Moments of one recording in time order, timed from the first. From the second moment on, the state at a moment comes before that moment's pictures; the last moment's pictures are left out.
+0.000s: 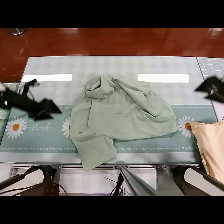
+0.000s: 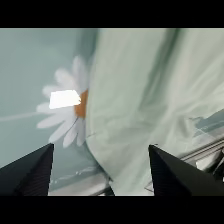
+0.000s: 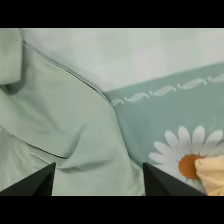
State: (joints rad) left arm 0.32 -1.24 0.82 0.98 -1.44 -1.24; right arm -0.49 -1.12 1.08 -1.14 1.37 1.47
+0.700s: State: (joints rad) left arm 0.21 -1.14 0.36 0.63 -1.14 -1.12; right arm -0.53 -0.83 0.48 -1.04 1.28 1.40
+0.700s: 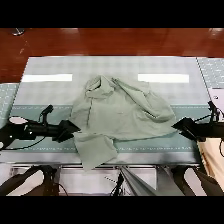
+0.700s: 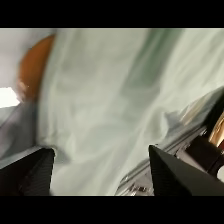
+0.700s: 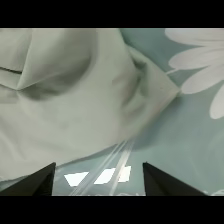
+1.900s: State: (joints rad) left arm 0.04 -1.14 0.37 0.34 -0.94 -1.01; right arm -0.32 -1.19 0.64 -0.89 1.10 1.40
